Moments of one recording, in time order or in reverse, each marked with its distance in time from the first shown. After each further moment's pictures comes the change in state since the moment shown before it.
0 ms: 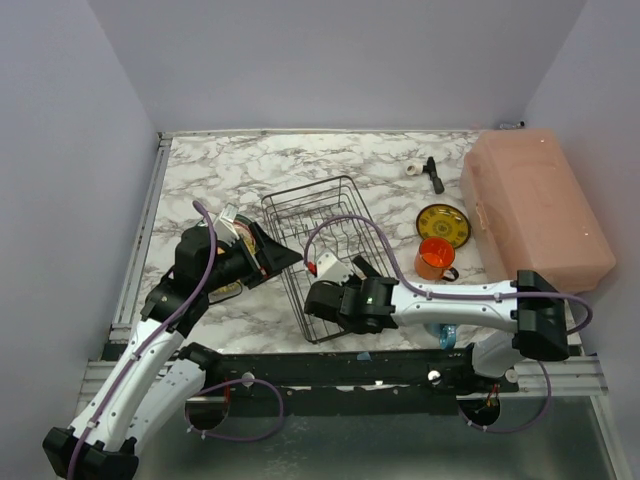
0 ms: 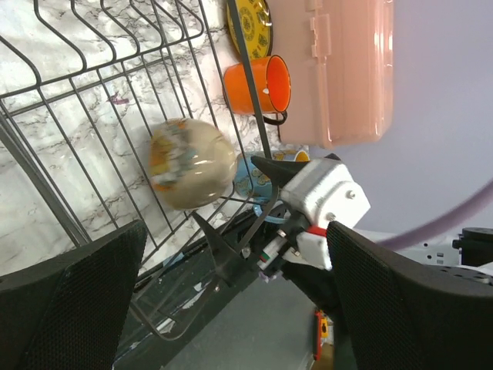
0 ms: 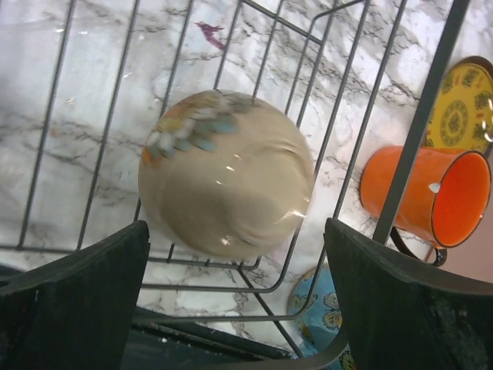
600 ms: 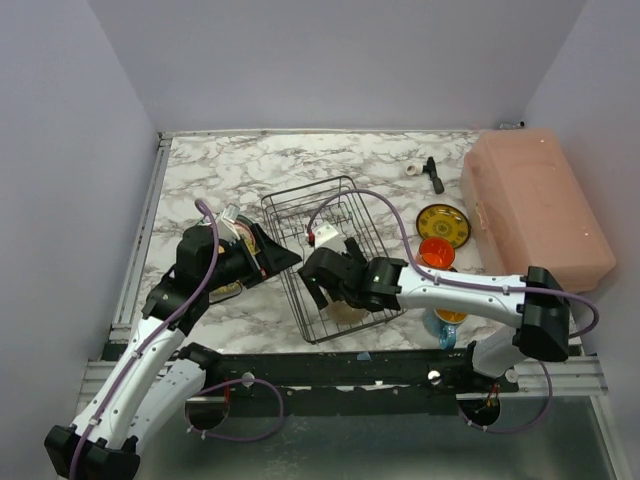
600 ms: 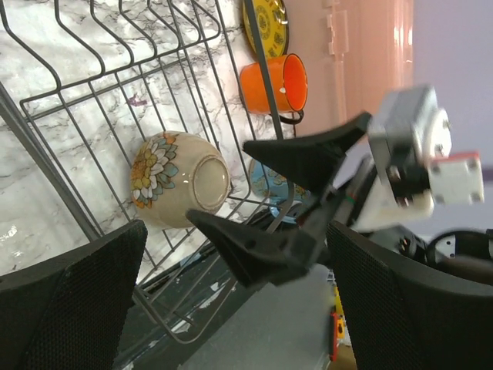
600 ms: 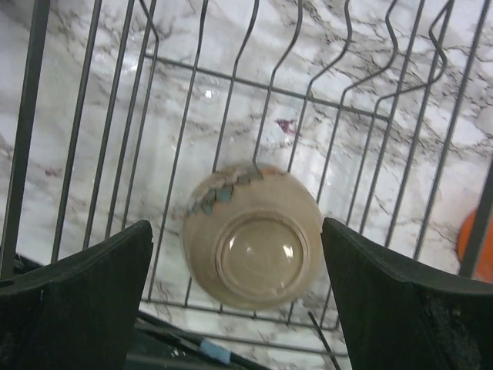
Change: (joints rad) left arm 0.013 0.019 -0.001 -0.013 0.000 0.050; right arm -0.096 -0.056 0.046 0.216 -0.201 0.022
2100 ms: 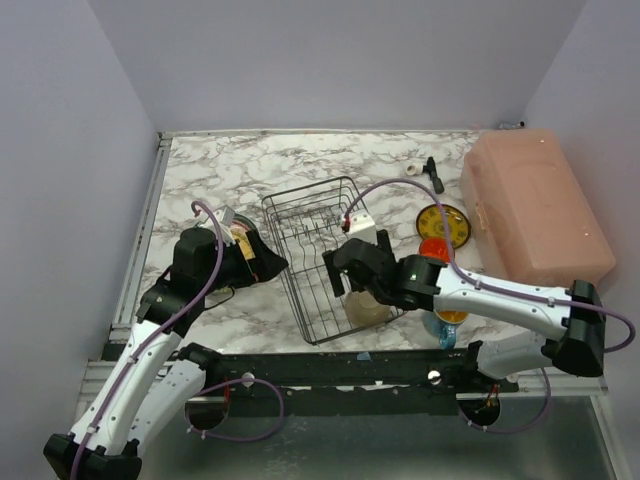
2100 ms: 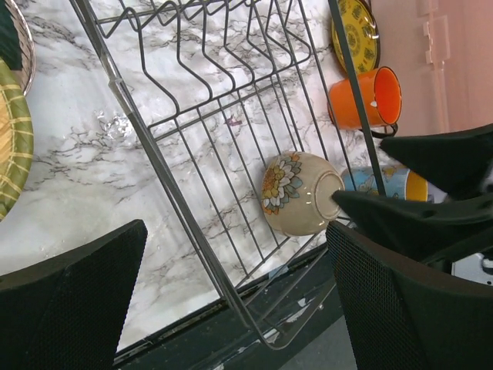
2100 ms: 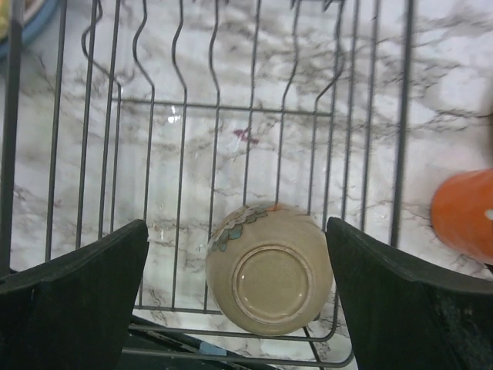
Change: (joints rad) left arm 0.017 -0.020 0.019 -0.152 -0.169 0.253; right arm -0.087 -0.144 -0.095 0.028 -0.014 0.074
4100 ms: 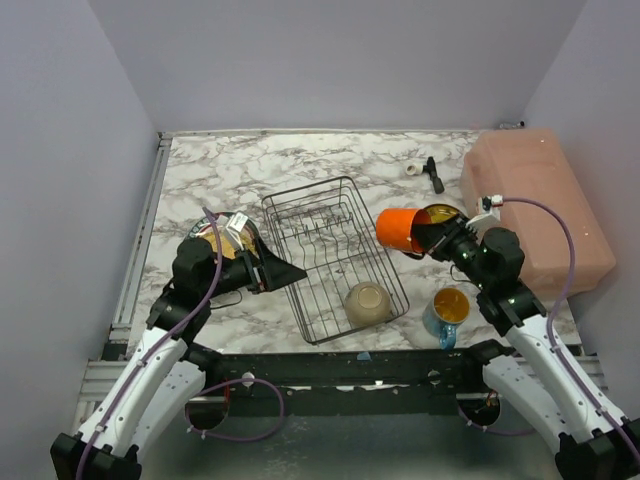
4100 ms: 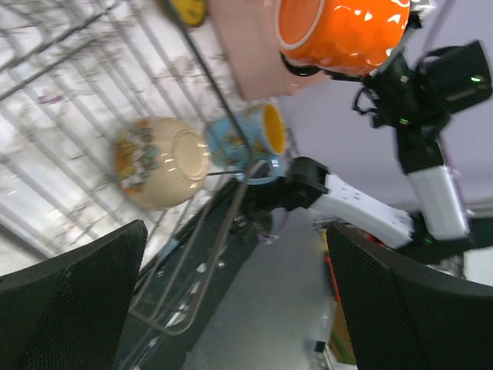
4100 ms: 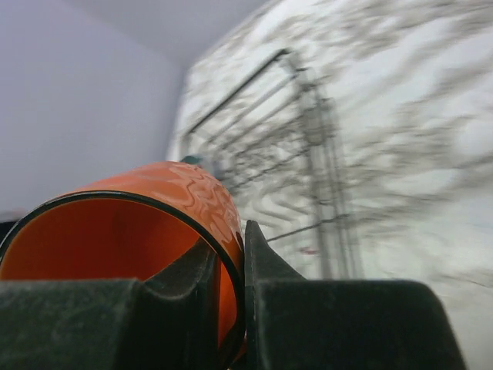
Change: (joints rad) left arm 0.000 -0.053 -0.114 0.282 0.377 -0.172; right arm -0.819 -0.705 -0.537 0.495 -0.584 0.271
